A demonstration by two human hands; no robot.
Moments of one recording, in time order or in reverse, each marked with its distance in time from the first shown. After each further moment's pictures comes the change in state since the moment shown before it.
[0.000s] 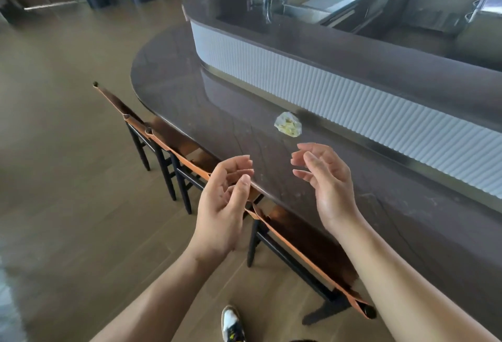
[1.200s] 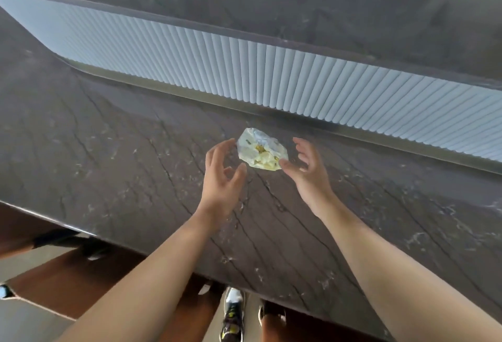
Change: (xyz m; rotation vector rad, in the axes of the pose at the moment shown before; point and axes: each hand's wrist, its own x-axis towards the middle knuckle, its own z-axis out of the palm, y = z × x) left_hand 0.454 -0.352 0.102 0.314 -0.460 -0.355; right_hand 0.397 0.274 -0.034 -0.299 0.345 0.468
